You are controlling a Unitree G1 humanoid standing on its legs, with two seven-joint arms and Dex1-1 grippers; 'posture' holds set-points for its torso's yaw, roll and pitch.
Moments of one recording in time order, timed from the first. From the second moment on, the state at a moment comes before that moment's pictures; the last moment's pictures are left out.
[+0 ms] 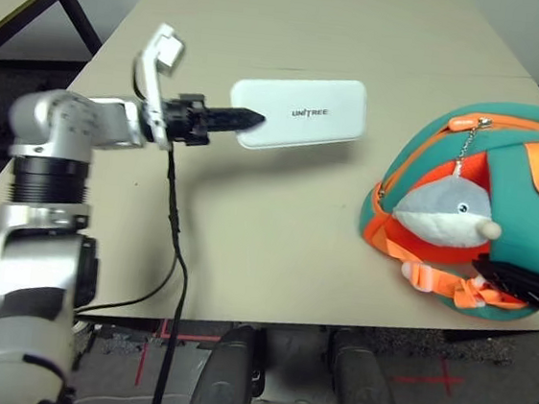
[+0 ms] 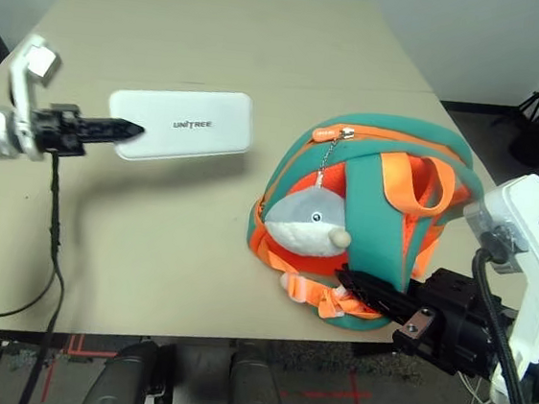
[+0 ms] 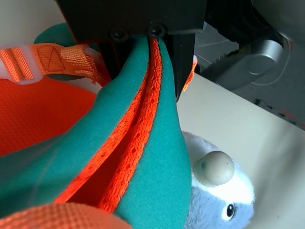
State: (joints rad) left arm -0.95 0.93 0.10 0.23 -0.86 1.25 -1.09; right arm 0.63 -1.32 -1.14 -0.80 1.94 0.95 0.14
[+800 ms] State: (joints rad) left arm -1.17 0.90 -0.26 0.27 -0.63 1.09 -1.51; right arm 0.41 -1.28 -0.92 -0.81 1.89 0.94 0.06
